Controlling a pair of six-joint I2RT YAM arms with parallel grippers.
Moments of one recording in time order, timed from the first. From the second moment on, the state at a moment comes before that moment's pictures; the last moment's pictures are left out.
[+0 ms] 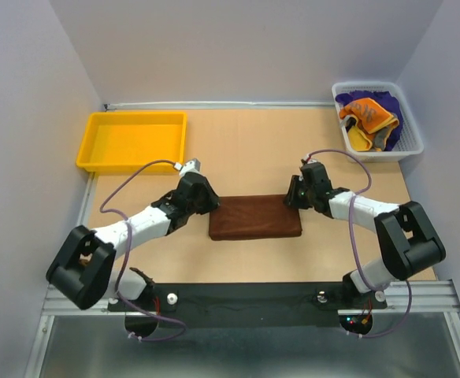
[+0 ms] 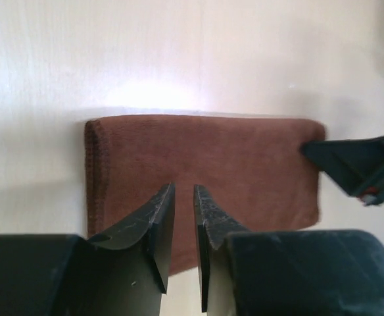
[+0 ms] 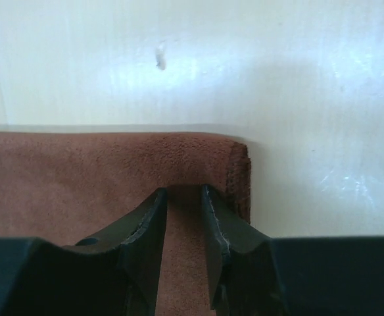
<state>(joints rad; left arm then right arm) -0.63 1.24 0.63 0.00 -0.10 -0.88 0.41 1.48 0.69 -0.03 0.01 0.52</state>
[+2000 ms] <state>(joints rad) -0.09 1.01 0.69 -0.28 0.03 -0.46 1.07 1.97 1.37 -0.49 0.23 0.20</state>
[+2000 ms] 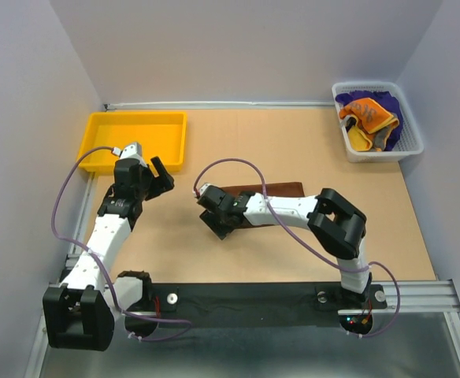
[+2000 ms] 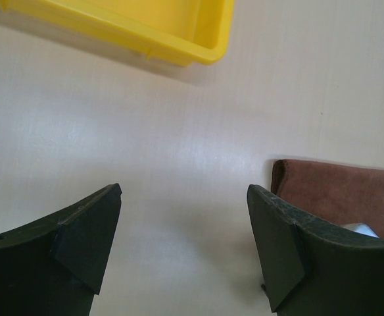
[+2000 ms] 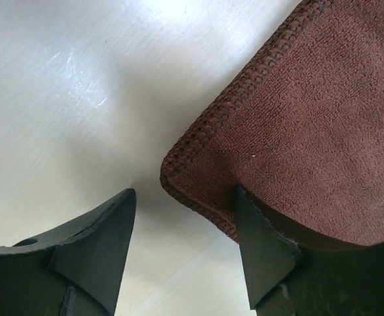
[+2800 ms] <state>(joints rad) -0.21 1.13 0.49 -0.02 0.35 -0.70 1.07 1.91 1.27 -0.38 0.33 0.22</state>
